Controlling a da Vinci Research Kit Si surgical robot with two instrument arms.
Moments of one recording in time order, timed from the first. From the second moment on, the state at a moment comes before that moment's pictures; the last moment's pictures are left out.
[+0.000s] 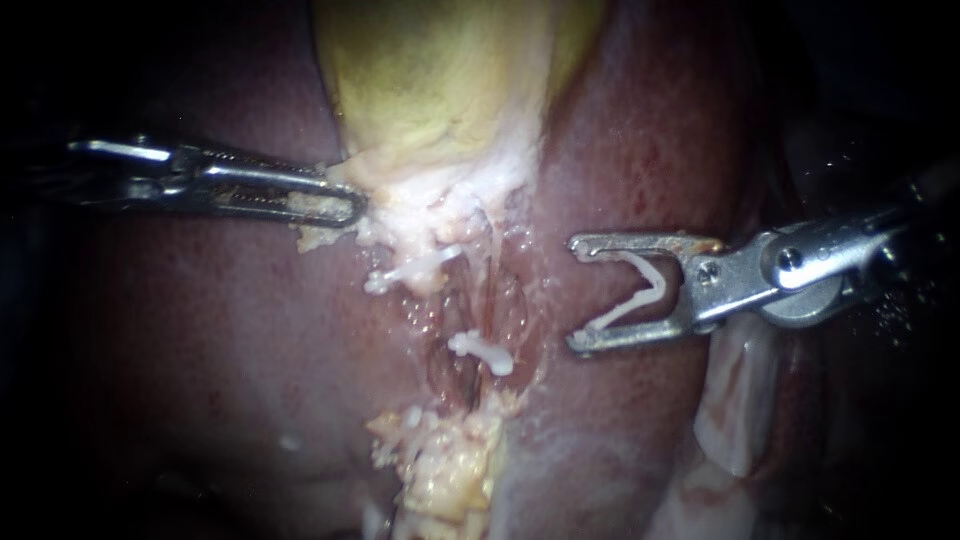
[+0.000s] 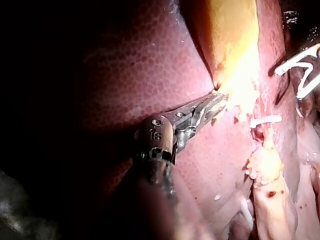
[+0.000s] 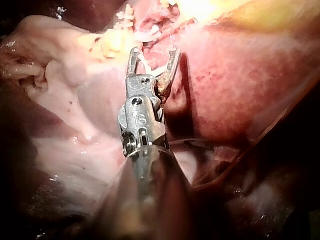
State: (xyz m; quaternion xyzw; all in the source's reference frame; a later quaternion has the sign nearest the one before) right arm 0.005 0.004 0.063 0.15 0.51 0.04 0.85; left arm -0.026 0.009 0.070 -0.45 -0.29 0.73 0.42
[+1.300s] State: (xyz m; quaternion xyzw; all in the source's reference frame) right arm 0.016 0.002 0.070 0.35 0.52 0.29 0.72; left arm -0.021 0.011 0.064 -0.45 -0.28 0.72 0.44
